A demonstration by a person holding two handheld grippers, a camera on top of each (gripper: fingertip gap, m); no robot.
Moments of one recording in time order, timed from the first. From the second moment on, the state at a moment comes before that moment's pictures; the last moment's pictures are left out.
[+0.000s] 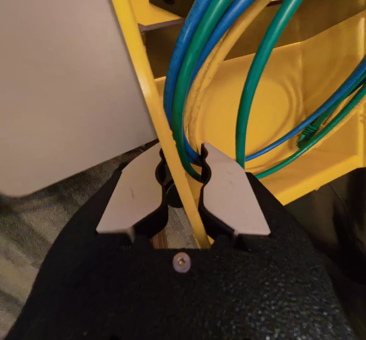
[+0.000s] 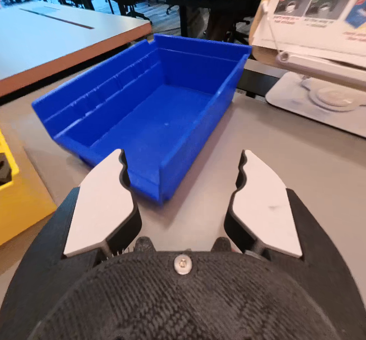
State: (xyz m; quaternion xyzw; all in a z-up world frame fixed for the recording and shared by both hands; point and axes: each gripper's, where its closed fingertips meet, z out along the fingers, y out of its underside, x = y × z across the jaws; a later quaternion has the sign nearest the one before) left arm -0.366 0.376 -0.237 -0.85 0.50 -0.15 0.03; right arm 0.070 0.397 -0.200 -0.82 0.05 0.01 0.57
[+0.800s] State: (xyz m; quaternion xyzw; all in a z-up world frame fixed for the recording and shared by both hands) left arm -0.386 0.441 -0.273 -0.92 0.33 -0.18 0.12; right arm 0.138 0.376 -0.206 -0.86 0.02 -0.13 0.50
